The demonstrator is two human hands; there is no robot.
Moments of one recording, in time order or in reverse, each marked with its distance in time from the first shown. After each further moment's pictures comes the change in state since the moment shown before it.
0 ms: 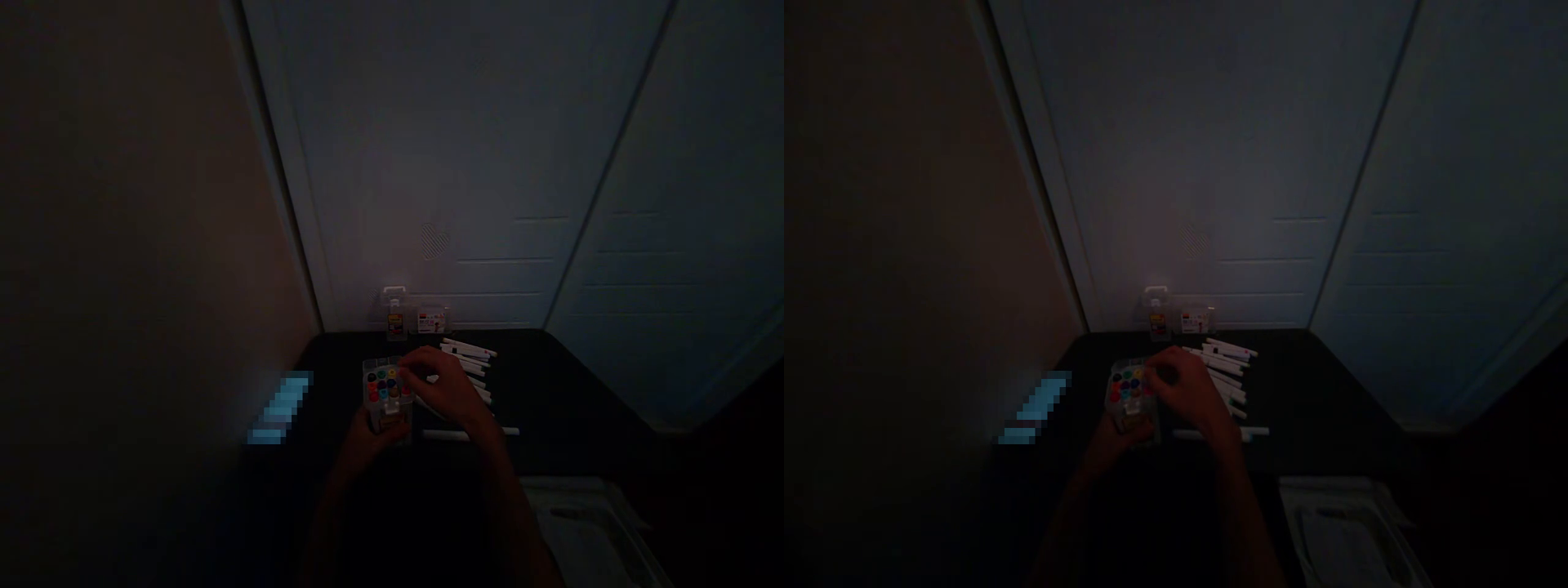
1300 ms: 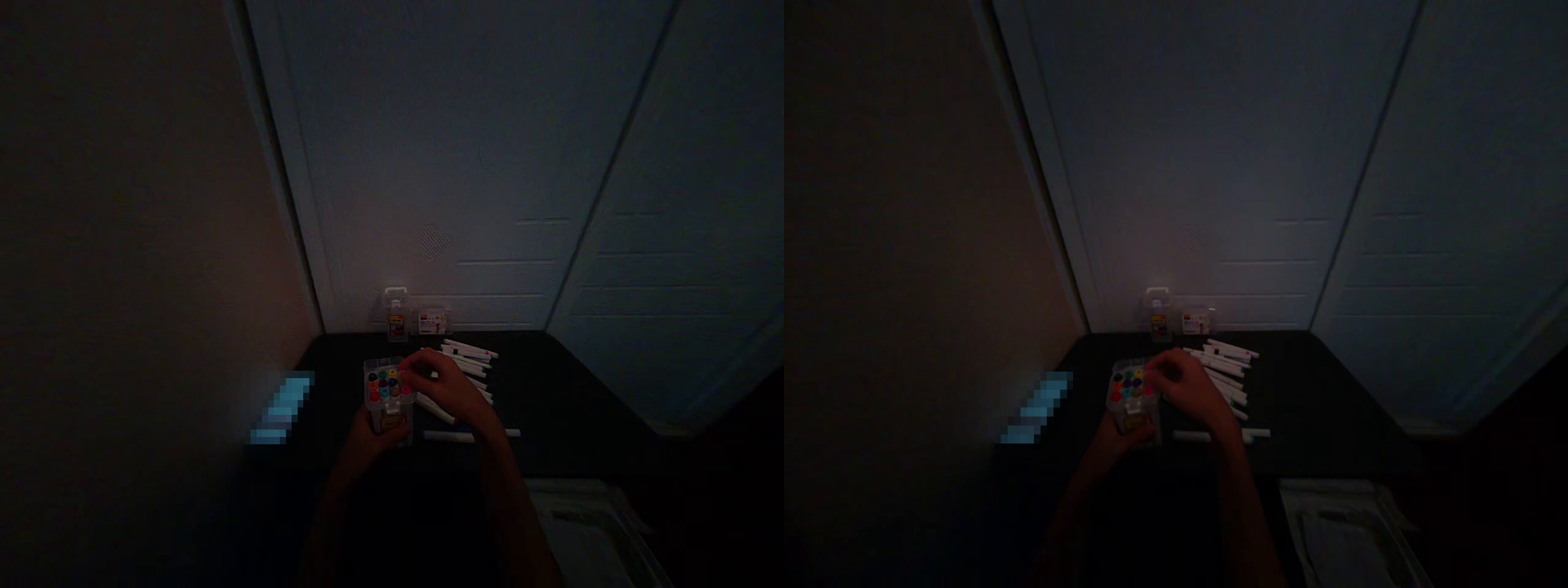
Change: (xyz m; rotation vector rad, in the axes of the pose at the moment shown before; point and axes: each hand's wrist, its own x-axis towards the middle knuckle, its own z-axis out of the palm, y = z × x) left_hand -0.001 0.005 0.000 0.054 0.022 -0.022; right_hand 0.003 0.011 -0.002 0.125 -0.097 0.087
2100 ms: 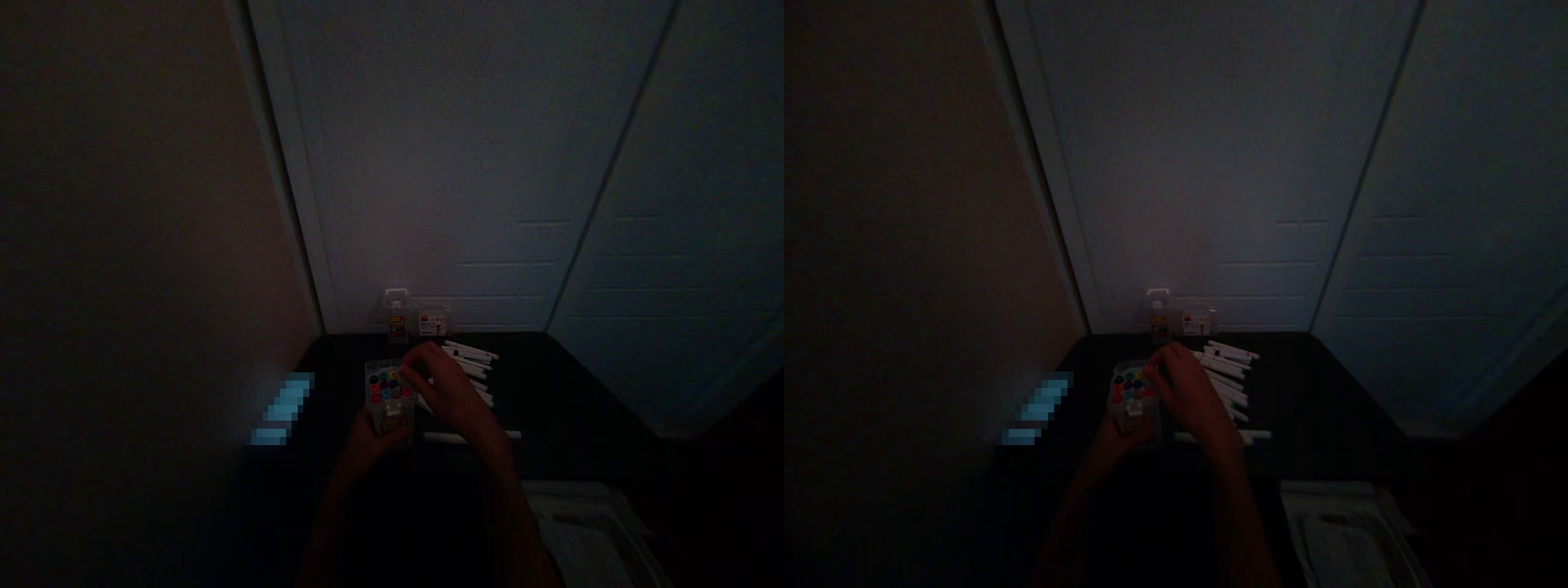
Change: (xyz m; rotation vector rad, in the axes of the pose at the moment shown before) left_hand 0.002 -0.003 0.000 -0.037 -0.039 0.008; right_hand -0.007 -0.020 0.003 -0.244 0.091 -0.128
